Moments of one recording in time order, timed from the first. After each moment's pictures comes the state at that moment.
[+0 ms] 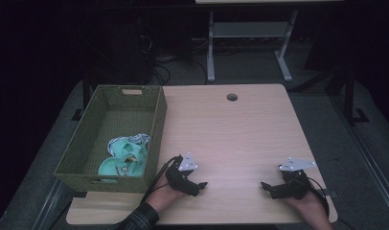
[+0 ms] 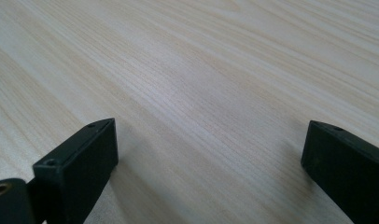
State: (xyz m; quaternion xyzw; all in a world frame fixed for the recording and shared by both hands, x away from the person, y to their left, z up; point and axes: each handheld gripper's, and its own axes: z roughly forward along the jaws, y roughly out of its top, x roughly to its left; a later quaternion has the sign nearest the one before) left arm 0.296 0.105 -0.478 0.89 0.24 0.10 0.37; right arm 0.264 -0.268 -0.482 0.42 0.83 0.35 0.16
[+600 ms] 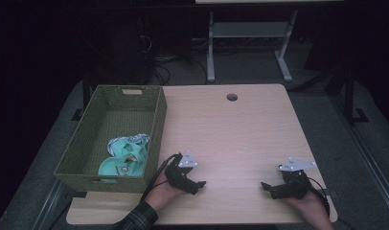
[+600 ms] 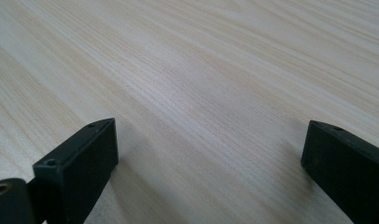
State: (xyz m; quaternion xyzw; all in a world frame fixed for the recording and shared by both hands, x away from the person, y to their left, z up) left arm 0.302 0.107 -0.472 0.90 0.25 0.09 0.36; right arm 0.264 -0.269 -0.482 0.41 0.83 0.35 0.16
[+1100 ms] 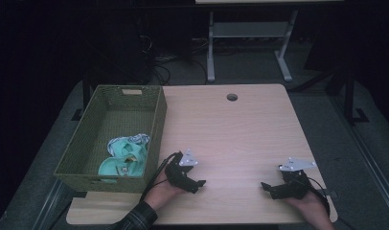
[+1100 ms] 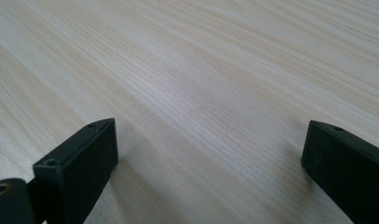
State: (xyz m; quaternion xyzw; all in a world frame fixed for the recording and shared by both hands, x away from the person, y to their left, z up) left arm 0.303 0.105 -0.465 0.90 0.24 0.09 0.35; right arm 0.264 -0.268 -0.483 0.41 0.83 0.35 0.16
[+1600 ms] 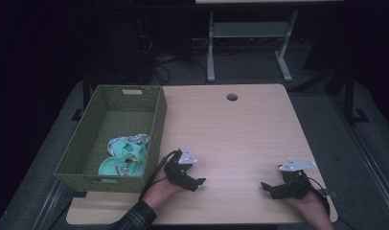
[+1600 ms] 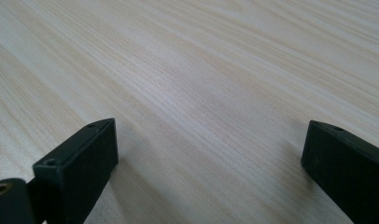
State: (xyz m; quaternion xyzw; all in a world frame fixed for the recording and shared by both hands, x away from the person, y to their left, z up) left arm 0.306 0.107 -0.459 0.90 0.24 0.09 0.35; right arm 0.264 -0.268 -0.483 0.41 0.83 0.35 0.16
